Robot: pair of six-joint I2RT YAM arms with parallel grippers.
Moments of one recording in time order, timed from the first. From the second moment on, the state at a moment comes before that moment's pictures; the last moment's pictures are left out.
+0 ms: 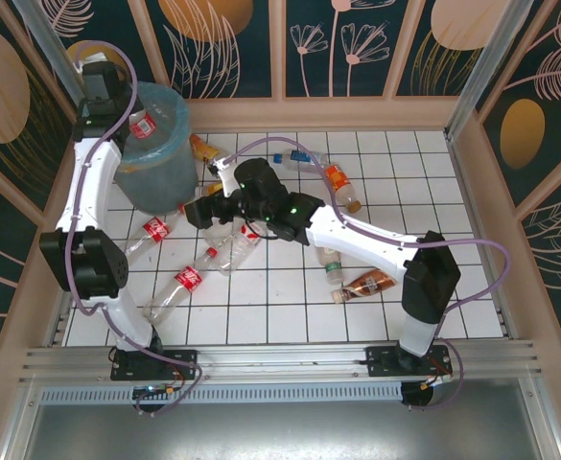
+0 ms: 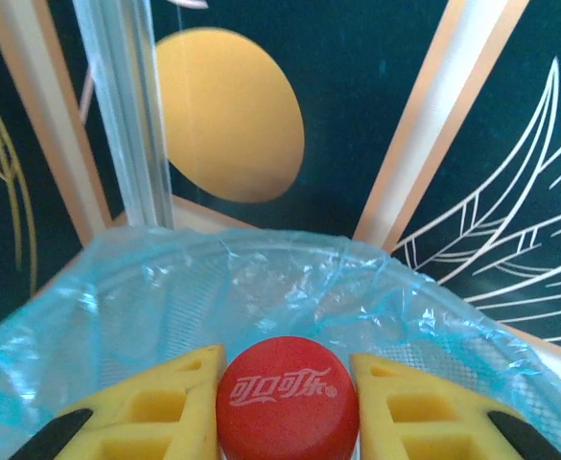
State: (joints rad) left arm 0.05 1.82 1.88 -0.43 -0.25 -0.28; right arm 1.01 1.76 1.54 -0.13 -0.15 0.36
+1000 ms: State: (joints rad) left arm 0.05 1.78 1.93 -0.40 -0.09 -0.30; right arm 1.01 1.70 1.47 -0.13 -0.12 0.36
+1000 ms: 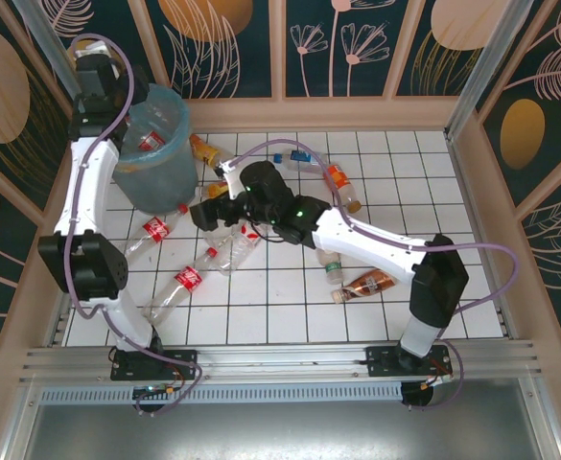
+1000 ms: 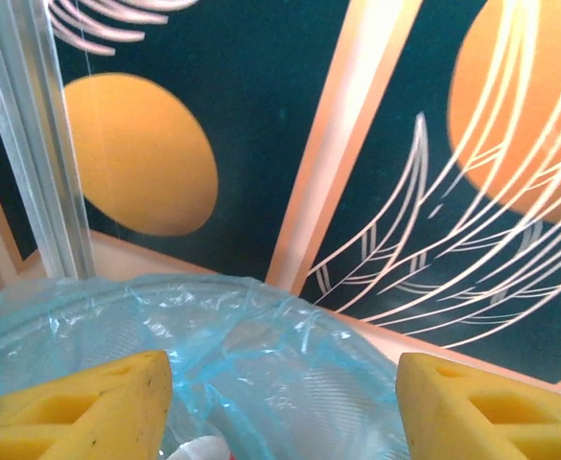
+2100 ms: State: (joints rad) left arm -0.44 1.25 0.99 -0.76 -0.16 -0.18; right arm 0.95 1.39 1.03 -0.19 -0.02 0.46
